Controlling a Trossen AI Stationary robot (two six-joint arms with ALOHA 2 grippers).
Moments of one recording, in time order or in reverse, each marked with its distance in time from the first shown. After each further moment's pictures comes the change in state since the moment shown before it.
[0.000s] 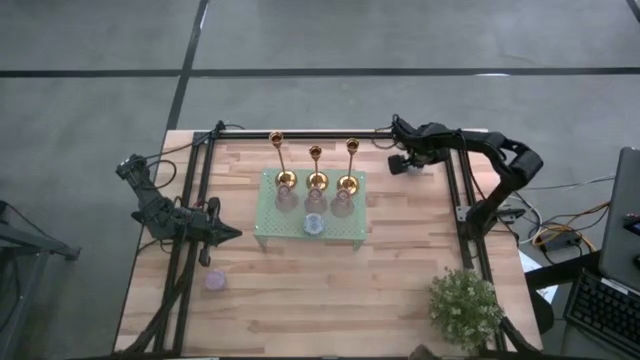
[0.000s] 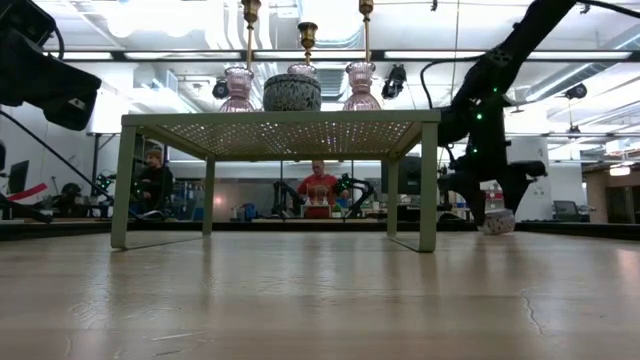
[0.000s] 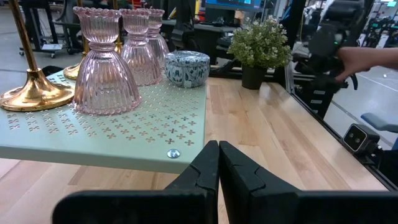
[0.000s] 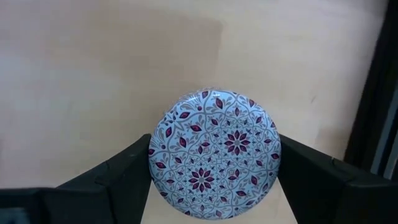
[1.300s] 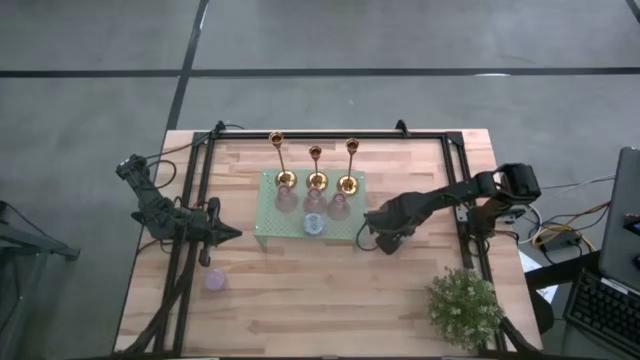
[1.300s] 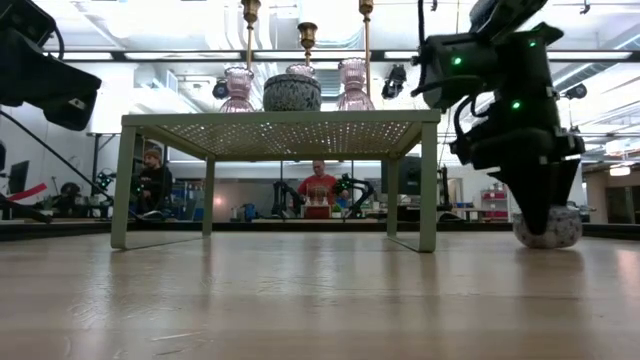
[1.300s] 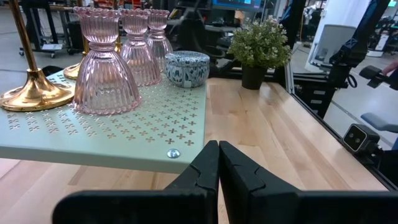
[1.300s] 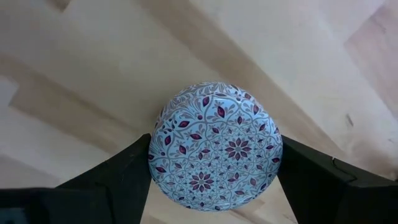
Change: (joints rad) left arm 0.000 0.000 0.000 0.000 0.000 0.000; right arm 0.874 0.003 -0.014 -0.201 -0.209 0.388
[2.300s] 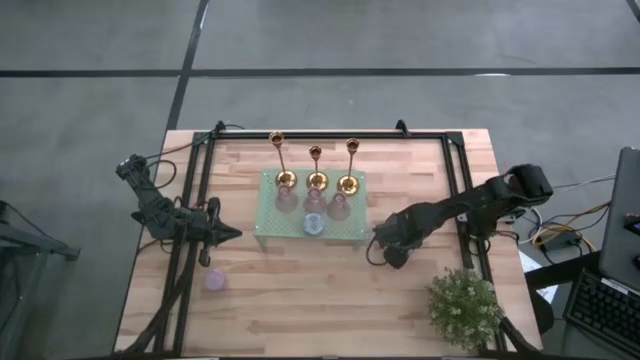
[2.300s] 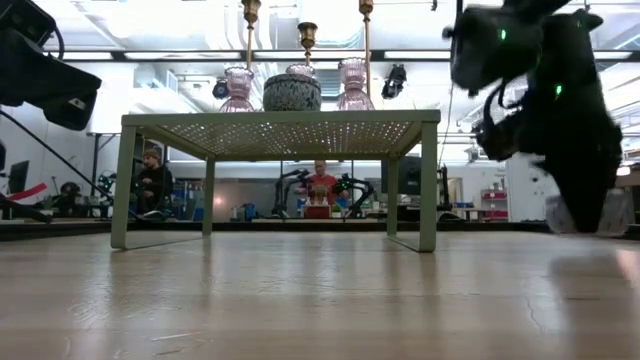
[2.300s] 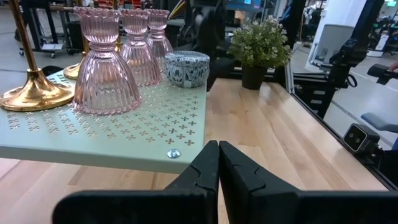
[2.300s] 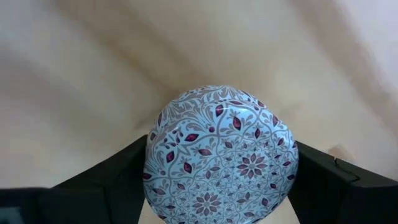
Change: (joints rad) left arm 0.000 0.002 0.000 0.000 0.000 0.000; right arm 0.116 -0.107 -0.068 0.048 -0.088 0.050
